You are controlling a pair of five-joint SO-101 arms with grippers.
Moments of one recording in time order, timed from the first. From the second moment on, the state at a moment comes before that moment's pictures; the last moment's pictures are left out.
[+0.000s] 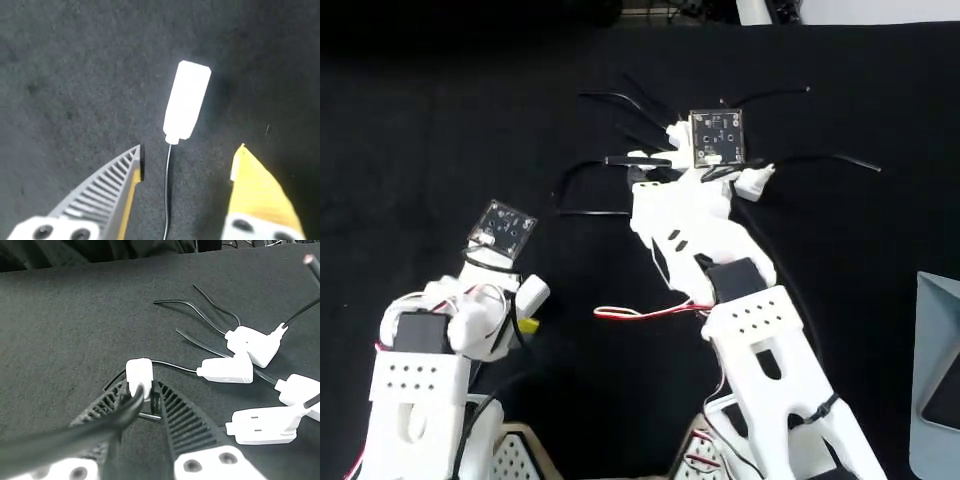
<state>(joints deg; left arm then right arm) -3.4 -64.3 64.0 74.7 -24.0 -19.3 -40.9 53.9 25.5 -15.3</state>
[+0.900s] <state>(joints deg) -15.3 -16.6 40.1 56.5 -24.0 -19.3 -40.9 53.9 25.5 -15.3</state>
